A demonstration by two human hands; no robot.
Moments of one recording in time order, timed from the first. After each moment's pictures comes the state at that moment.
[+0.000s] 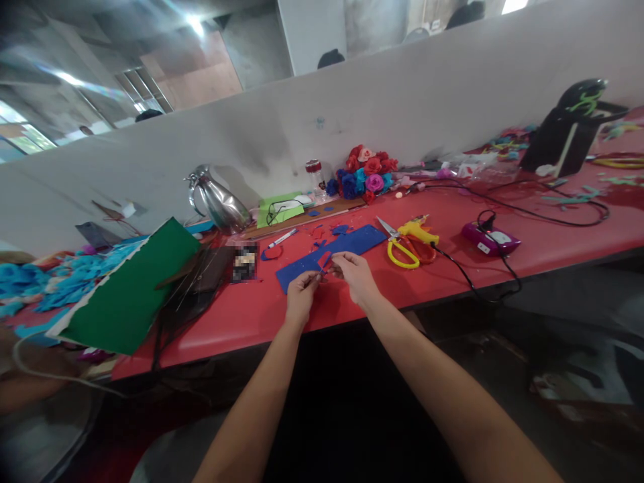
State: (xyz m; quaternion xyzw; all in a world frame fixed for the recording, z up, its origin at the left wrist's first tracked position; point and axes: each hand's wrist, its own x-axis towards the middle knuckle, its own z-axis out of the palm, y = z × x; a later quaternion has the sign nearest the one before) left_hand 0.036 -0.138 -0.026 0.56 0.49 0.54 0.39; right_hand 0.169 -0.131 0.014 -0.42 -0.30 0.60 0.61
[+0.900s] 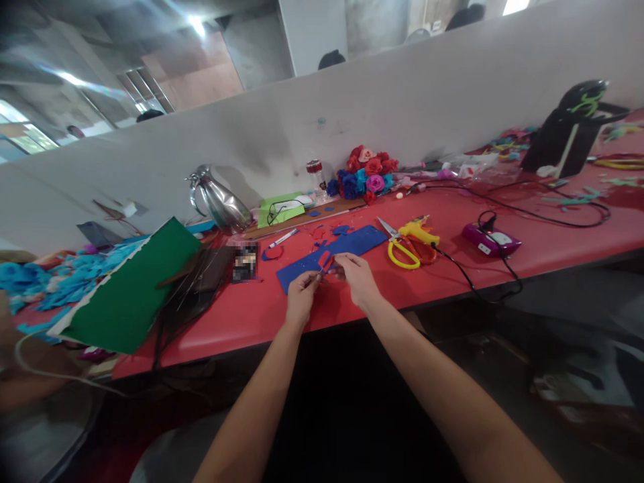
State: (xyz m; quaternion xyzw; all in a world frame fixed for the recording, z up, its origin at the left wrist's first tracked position) left_hand 0.037 -0.138 -0.025 0.56 0.49 0.54 0.40; right_hand 0.172 -0.130 0.008 -0.43 -0.31 0.60 0.60
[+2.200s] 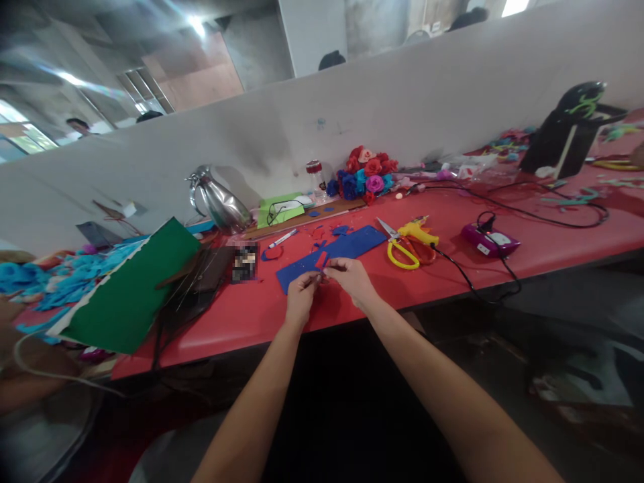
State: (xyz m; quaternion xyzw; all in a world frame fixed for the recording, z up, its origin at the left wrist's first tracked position) left_hand 0.037 -0.139 -0.023 0.56 0.49 0.53 0.40; right_hand 0.169 -0.131 0.002 -0.41 -0.45 0.57 0.56
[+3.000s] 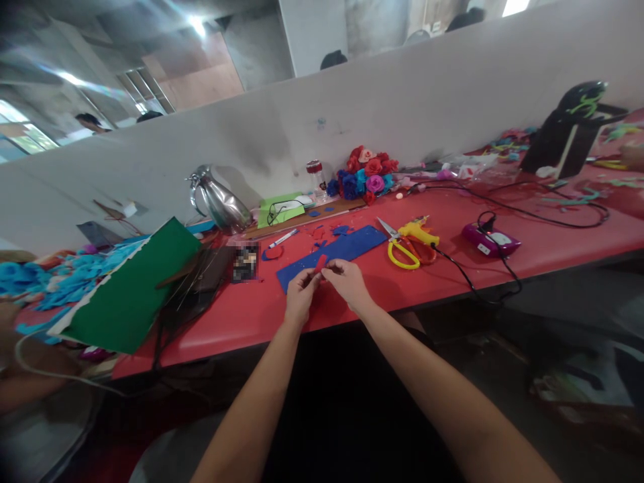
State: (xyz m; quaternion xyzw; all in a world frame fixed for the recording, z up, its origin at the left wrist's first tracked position) left_hand 0.038 -0.140 -0.020 0.54 0.44 0.57 0.43; right_hand 0.158 -0.132 -0.004 -0.45 -0.47 0.51 0.57
